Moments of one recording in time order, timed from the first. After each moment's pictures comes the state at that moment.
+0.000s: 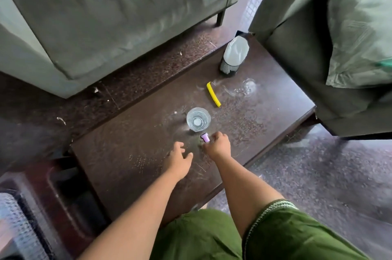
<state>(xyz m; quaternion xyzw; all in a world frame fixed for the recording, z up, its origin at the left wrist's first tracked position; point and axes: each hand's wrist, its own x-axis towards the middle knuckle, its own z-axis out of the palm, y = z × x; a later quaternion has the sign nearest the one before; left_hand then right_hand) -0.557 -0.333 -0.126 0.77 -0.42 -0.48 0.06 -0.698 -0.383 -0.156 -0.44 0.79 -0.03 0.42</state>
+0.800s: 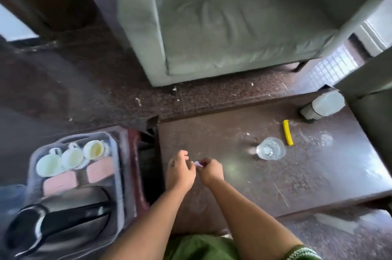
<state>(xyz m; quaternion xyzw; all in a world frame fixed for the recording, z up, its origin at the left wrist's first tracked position) -0.385 -0.237 -0.070 0.88 -0.29 -0.31 0.22 -0.471 -0.297 -0.087 -0.60 0.61 0.03 0.51</state>
